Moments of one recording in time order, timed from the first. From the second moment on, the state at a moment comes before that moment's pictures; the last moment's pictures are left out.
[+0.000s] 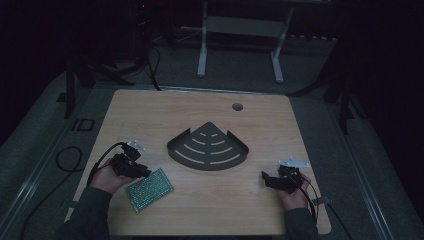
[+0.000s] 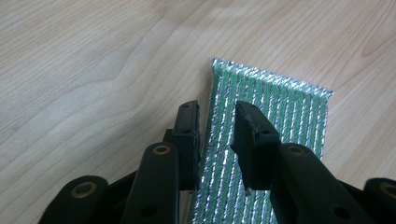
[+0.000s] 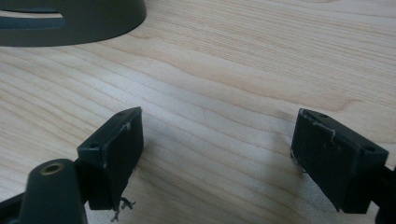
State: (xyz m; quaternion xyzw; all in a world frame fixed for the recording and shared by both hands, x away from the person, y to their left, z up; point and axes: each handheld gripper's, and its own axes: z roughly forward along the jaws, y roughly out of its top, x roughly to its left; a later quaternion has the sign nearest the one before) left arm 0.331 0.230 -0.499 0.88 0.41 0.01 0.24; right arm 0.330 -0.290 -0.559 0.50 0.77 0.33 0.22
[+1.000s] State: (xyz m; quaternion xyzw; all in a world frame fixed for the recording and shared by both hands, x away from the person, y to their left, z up) left arm 0.344 0.228 -0.511 0.90 0.39 -0.03 0.19; right arm 0.330 -0.290 -0.559 0.50 0.77 0.33 0.22
